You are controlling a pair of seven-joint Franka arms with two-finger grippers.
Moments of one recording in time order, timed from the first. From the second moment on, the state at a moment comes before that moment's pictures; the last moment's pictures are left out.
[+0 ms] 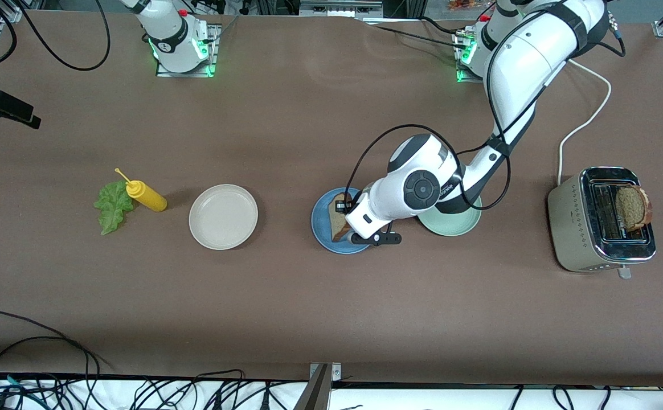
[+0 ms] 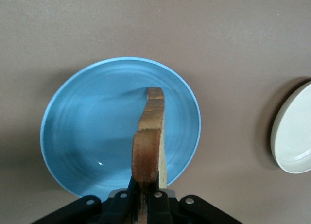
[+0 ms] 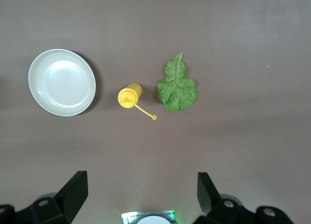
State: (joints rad) left arm -0.11 0.87 -0.63 -1.35 0.08 2.15 -0.65; right arm -0.03 0.01 -0.07 -1.57 0.00 1.47 0.00
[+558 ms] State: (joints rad) left arm -0.11 0.88 -0.63 -1.35 0.11 2.15 -0.65; right arm -0.06 0.01 -0.07 -1.78 0.00 1.70 -0.06
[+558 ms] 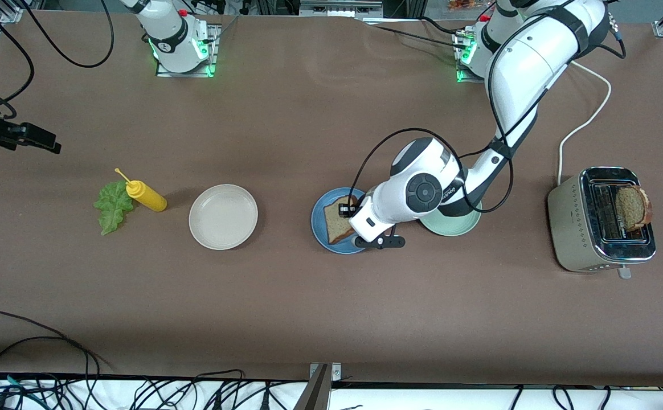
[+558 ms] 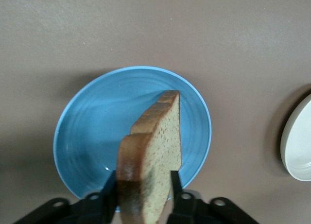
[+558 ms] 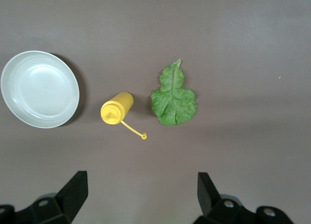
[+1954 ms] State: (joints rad) left arm -0.03 0.48 -0.51 -1.32 0.20 1.67 -0.59; right arm -0.13 0.19 -0.14 -2.14 -0.03 2.32 -0.18
